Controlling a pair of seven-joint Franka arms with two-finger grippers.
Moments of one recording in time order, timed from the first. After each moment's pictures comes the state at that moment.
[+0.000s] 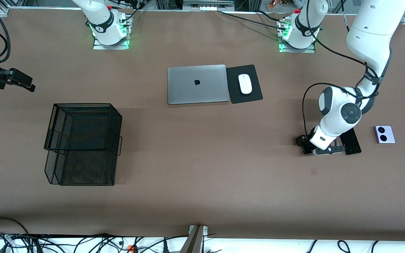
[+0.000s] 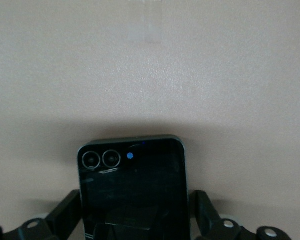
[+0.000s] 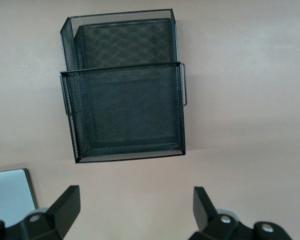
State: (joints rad) left arm 0.00 0.57 -0.03 -2.06 0.01 2.67 -0.19; right arm -0.08 0.00 0.03 -1.65 -0.02 1.62 0.03
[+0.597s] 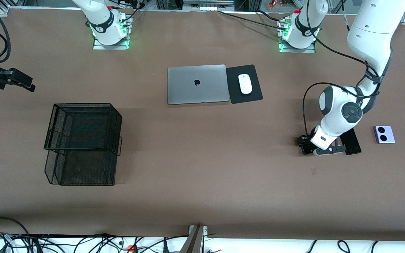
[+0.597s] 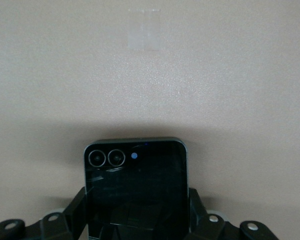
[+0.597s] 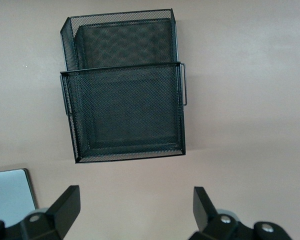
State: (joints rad) left arm 0.00 0.56 -0.03 -2.06 0.01 2.67 -0.19; right arm -0.08 0.00 0.03 -1.65 -0.02 1.62 0.03
